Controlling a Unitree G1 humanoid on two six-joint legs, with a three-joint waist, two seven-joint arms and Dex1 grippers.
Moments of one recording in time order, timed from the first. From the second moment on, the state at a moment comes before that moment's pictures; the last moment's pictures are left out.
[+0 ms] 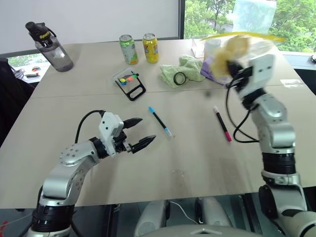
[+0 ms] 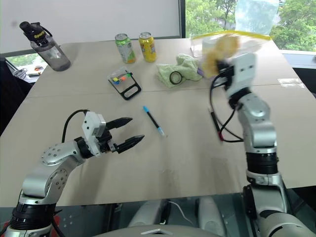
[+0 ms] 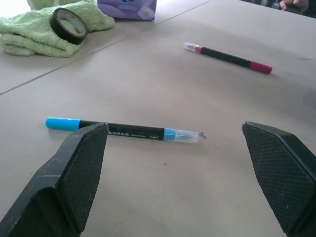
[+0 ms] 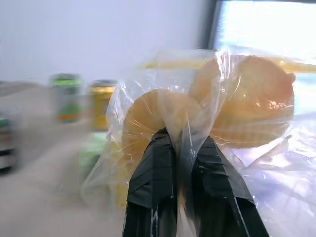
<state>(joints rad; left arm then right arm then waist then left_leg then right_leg) -0.04 0.63 0.12 -0.32 -0.51 0.39 -0.86 -0.58 -0.33 -0.19 -0.03 0.16 0.31 0.22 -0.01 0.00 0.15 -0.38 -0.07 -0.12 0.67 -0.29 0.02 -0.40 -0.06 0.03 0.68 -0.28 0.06</state>
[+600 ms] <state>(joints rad) -0.07 0.62 0.11 -0.29 -0.49 0.37 -0.87 -0.48 -0.37 -0.21 -0.09 0.25 0.48 0.28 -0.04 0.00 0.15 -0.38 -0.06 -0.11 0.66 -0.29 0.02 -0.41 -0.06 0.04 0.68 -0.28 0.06</state>
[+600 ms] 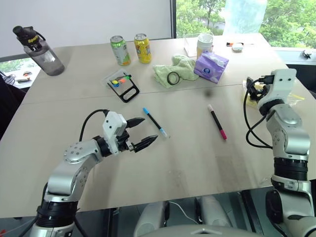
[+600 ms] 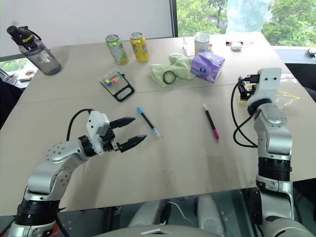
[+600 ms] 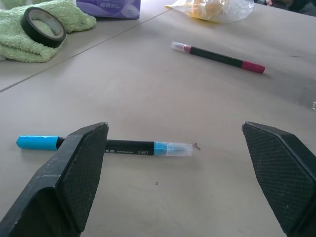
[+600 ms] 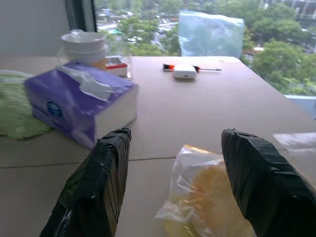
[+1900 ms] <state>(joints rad) -0.26 0.25 0.14 -0.29 -0.83 0.69 -0.50 -0.20 -0.42 0.12 -0.40 0.33 0.46 0.69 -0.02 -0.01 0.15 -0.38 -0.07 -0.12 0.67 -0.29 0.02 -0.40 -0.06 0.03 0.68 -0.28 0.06</state>
